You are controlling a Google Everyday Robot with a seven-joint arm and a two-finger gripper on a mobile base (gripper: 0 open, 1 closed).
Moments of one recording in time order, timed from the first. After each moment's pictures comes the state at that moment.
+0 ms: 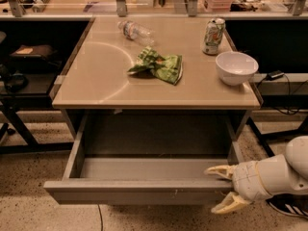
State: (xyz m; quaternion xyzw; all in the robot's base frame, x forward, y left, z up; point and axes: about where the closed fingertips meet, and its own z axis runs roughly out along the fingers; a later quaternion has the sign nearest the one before) arm 0.379 -0.176 0.635 -0.70 0.62 0.19 0.30
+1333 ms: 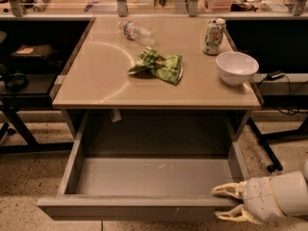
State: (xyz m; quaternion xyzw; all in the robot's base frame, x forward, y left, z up) arm 0.329 -0.181 0.648 -0.70 0.62 0.20 0.30
